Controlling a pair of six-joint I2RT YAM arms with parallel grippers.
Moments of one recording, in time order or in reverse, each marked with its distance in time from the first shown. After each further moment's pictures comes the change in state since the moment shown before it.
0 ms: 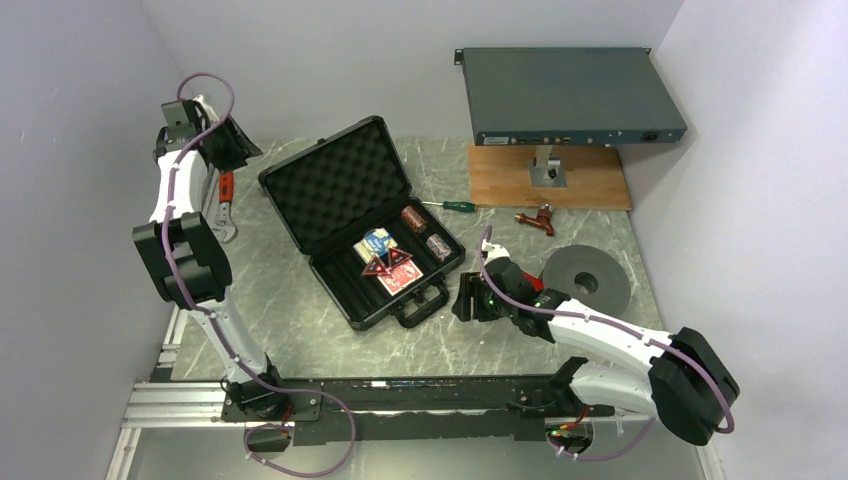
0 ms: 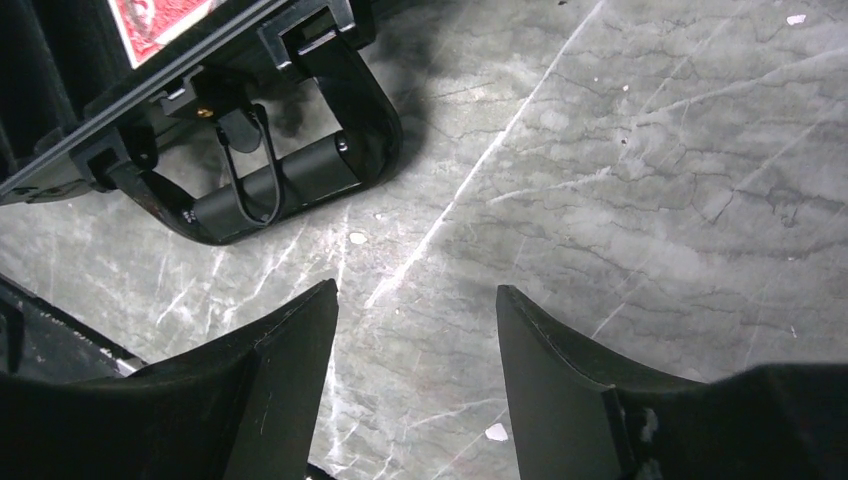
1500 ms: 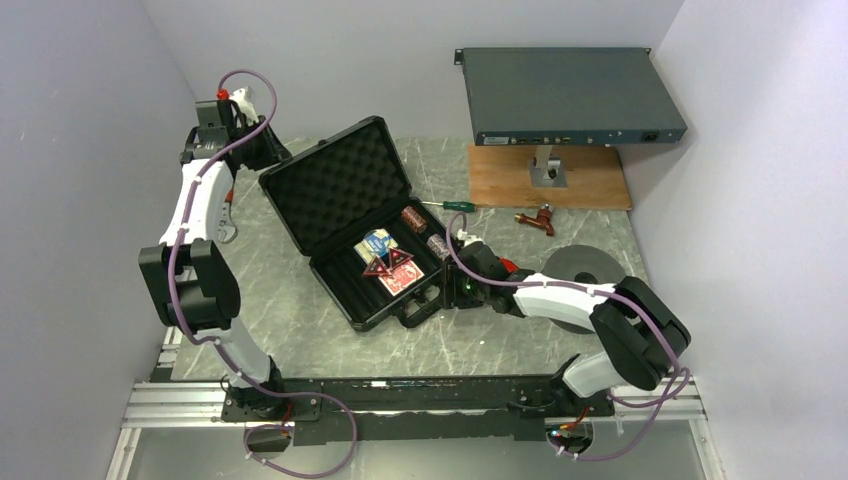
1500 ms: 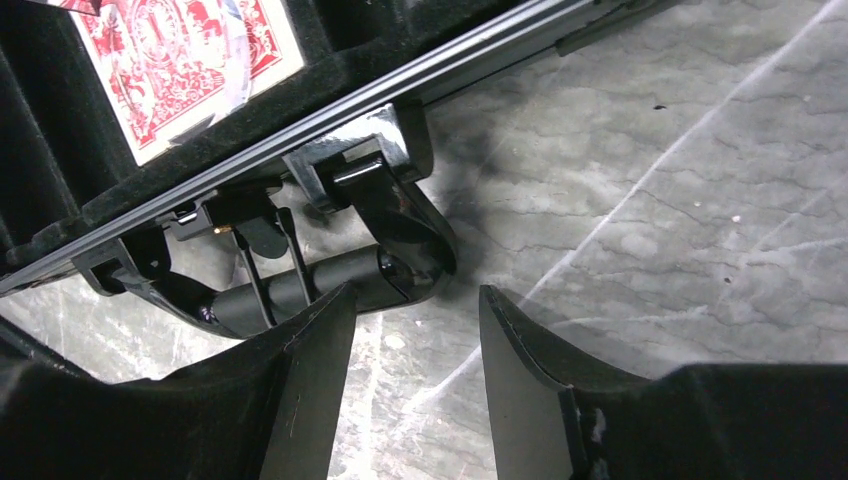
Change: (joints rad) left arm -0.180 -0.225 -0.186 0.029 0.005 0.069; right arm -0.001 0.354 0.150 0.127 -0.052 0.018
